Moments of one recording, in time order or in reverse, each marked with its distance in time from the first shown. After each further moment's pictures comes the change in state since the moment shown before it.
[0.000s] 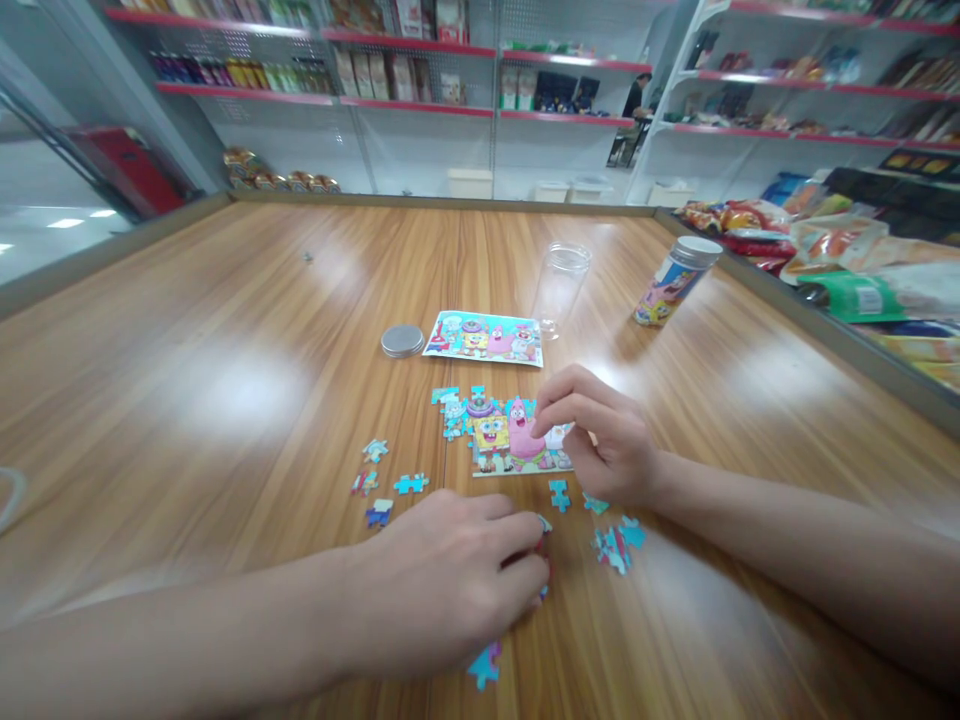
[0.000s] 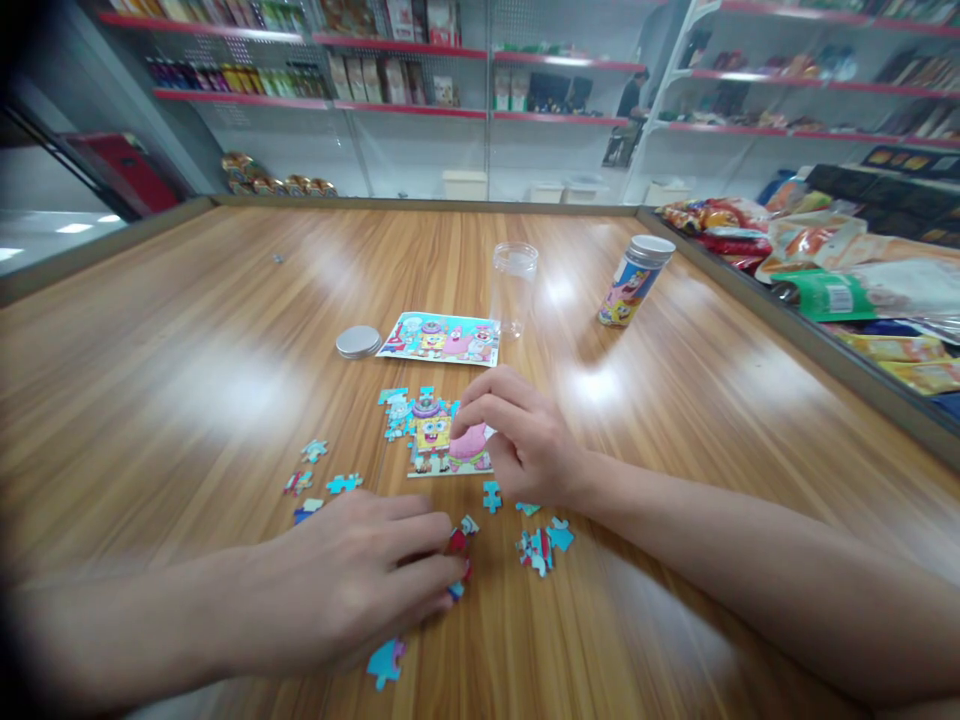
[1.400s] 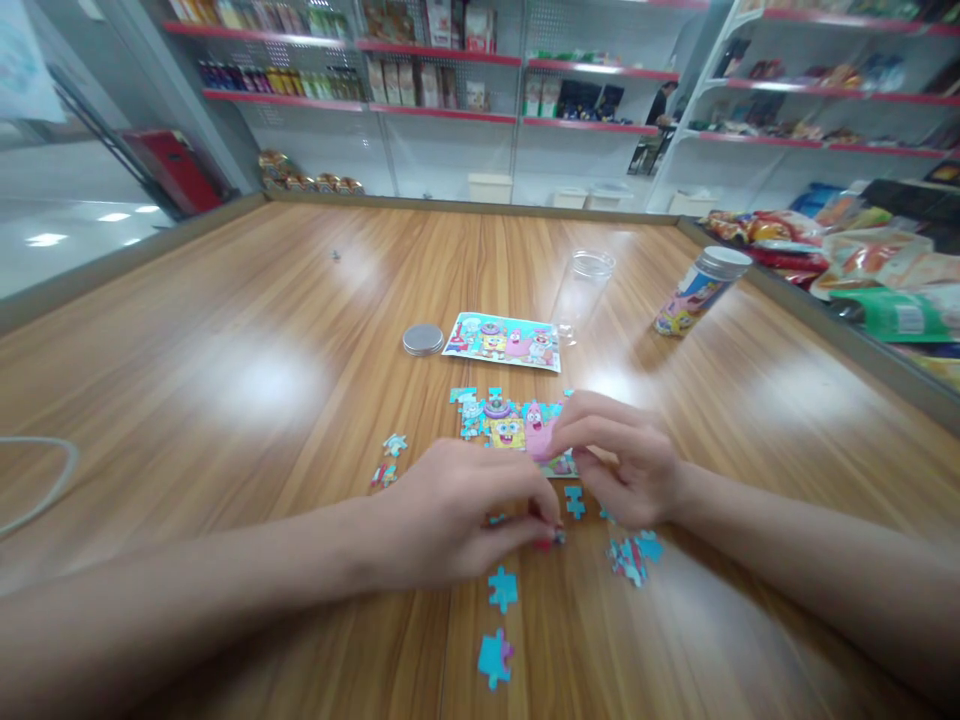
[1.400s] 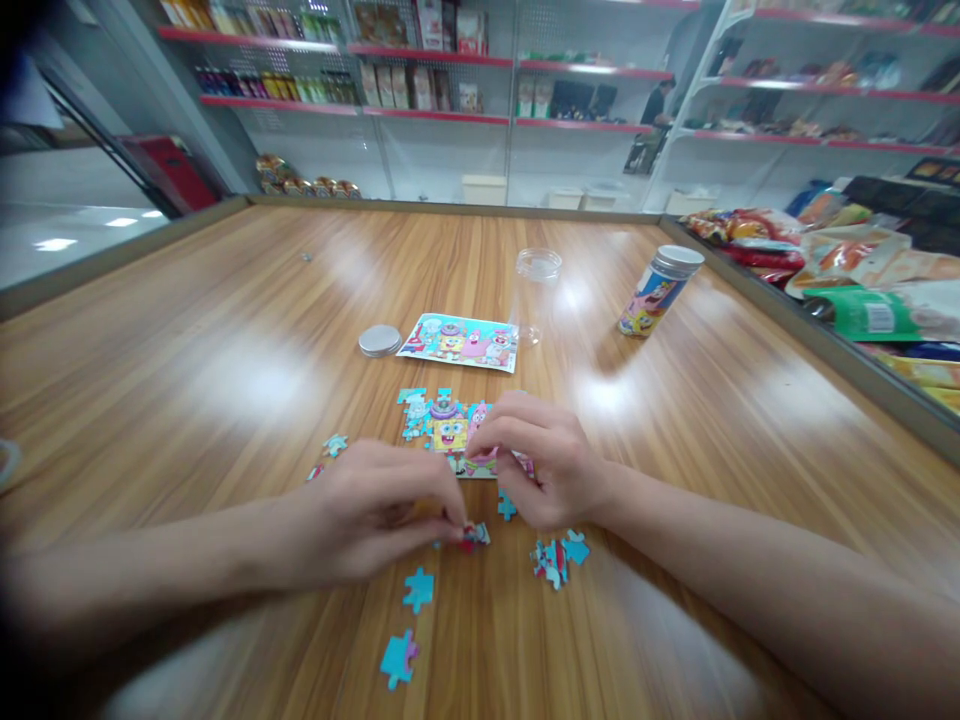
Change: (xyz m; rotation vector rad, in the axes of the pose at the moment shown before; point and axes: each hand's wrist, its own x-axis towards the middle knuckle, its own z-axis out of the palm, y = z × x) left_hand 0.002 -0.023 -0.008 -0.492 0.312 -0.201; right_hand -0.003 -0.001 -0.005 0.106 -0.140 -0.037
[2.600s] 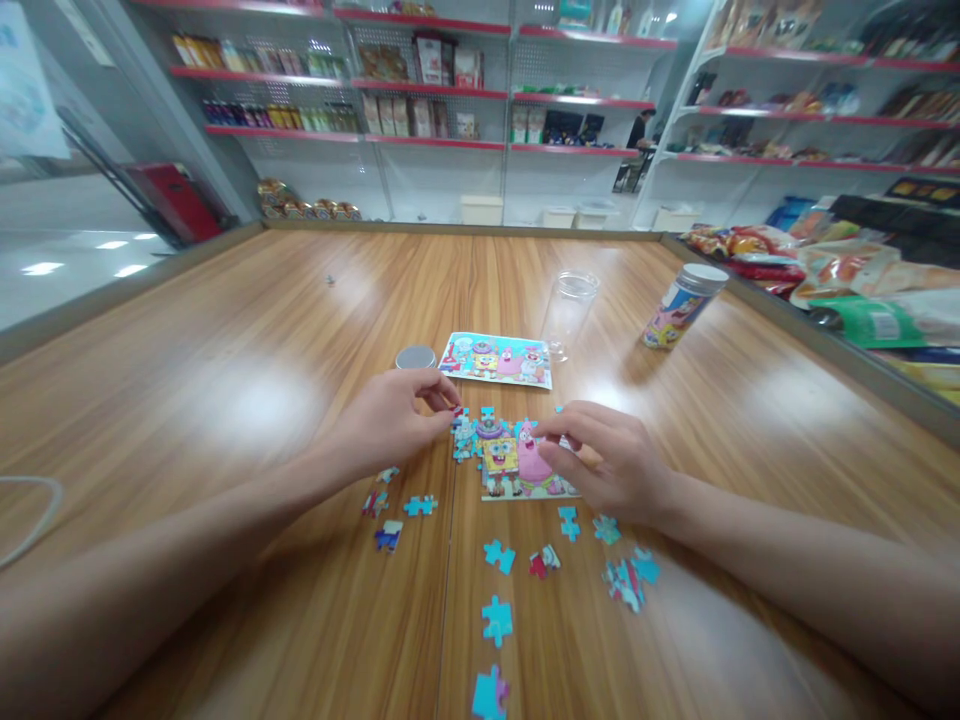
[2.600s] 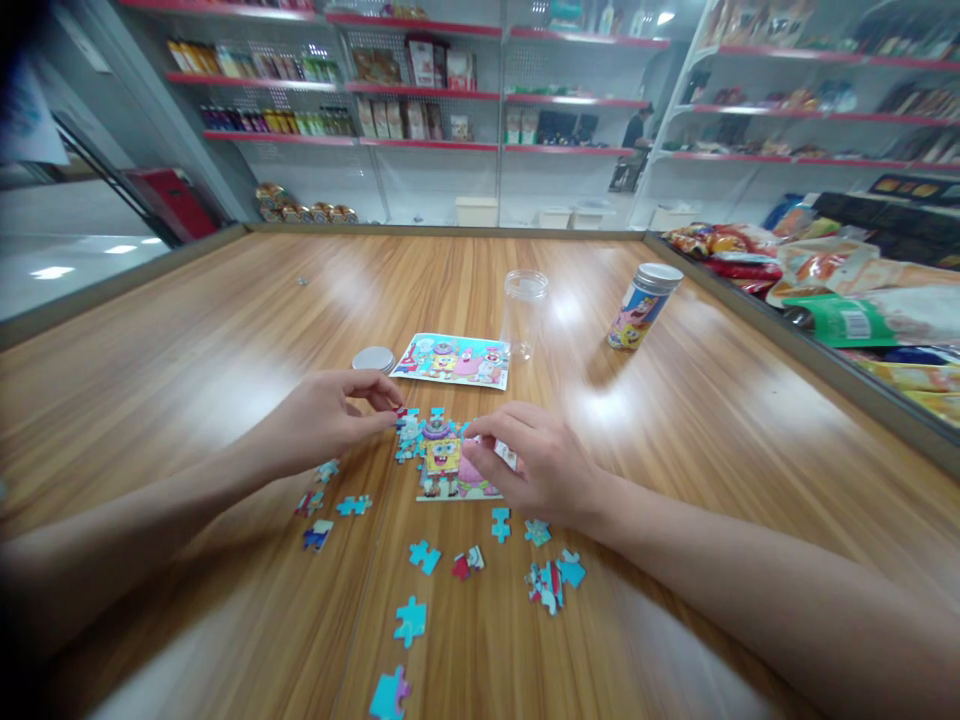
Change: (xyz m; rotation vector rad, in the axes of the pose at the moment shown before) left_hand 0.014 -0.056 -0.060 0.160 0.230 -0.603; right_hand 0.003 0.006 0.001 -0.288 0.065 0.133
